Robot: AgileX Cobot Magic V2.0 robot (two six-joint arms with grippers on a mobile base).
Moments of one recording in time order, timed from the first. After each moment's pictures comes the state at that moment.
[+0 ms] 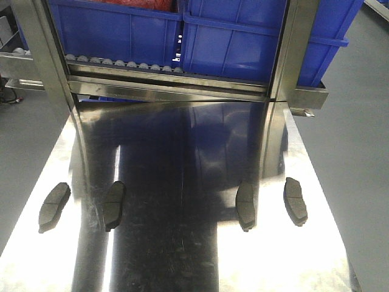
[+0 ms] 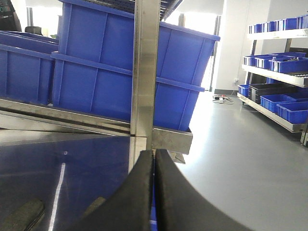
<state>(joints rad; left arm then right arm) -0.04 0.74 -0.60 0.13 0.71 -0.30 -0.01 -0.01 0.03 0.01 0.00 -0.11</state>
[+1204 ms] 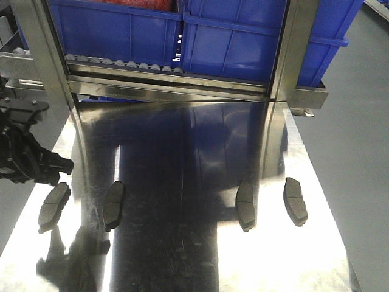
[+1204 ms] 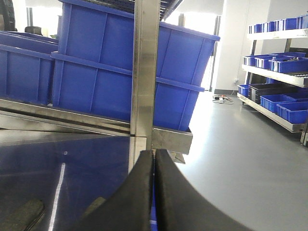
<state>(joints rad) -0.12 1.64 -1.14 0.04 0.88 -0.07 -0.01 -0.01 0.03 0.01 0.00 -0.11</state>
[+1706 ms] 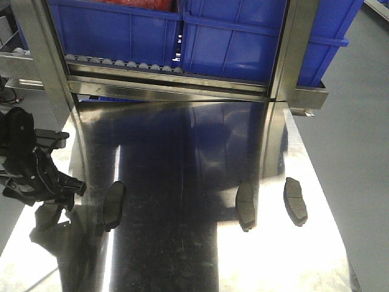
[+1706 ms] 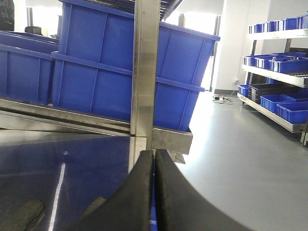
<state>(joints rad) -0.12 1.84 -1.16 0.04 0.87 -0.06 -0.01 -0.01 0.03 0.01 0.00 -0.11</state>
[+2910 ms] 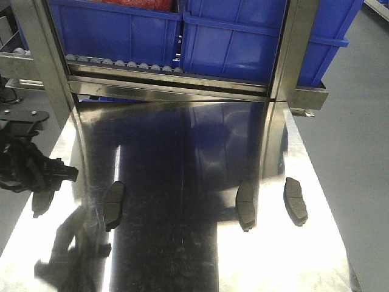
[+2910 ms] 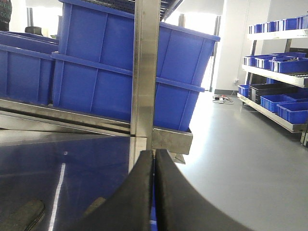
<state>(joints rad) -0.12 1.56 -0.99 0.00 0.68 -0.09 -0.01 -0.01 0.03 0.01 0.00 -0.11</state>
